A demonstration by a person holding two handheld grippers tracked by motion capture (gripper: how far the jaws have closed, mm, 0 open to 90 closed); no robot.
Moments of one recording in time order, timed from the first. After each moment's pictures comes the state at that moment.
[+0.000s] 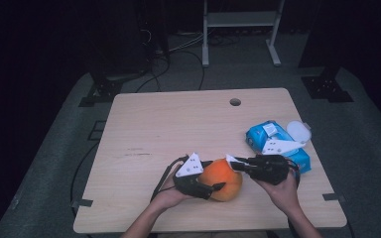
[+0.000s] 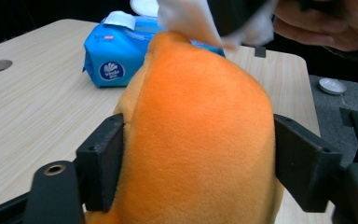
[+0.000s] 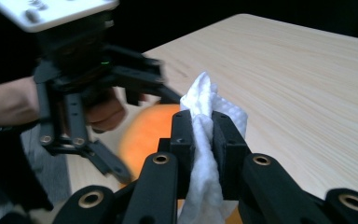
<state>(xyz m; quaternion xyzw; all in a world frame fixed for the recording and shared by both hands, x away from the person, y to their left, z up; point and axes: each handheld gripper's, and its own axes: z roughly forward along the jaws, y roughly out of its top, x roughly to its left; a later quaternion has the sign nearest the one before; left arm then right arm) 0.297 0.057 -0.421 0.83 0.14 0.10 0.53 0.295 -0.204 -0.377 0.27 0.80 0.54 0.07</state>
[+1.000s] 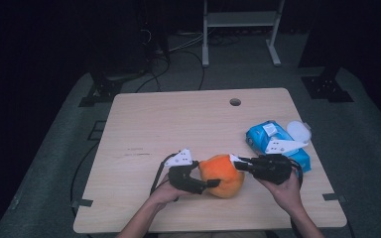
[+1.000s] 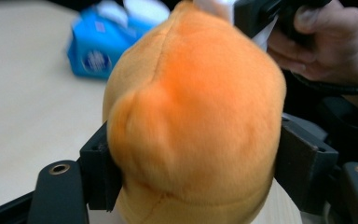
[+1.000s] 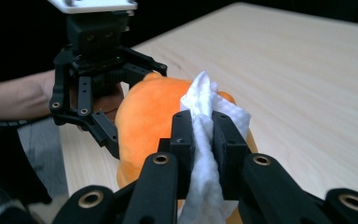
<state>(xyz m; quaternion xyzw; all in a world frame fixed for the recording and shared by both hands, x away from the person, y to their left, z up) 0.316 0.082 -0.426 0.79 0.17 0.02 0.59 0.300 -0.218 -0.383 0.28 0.79 0.54 0.06</state>
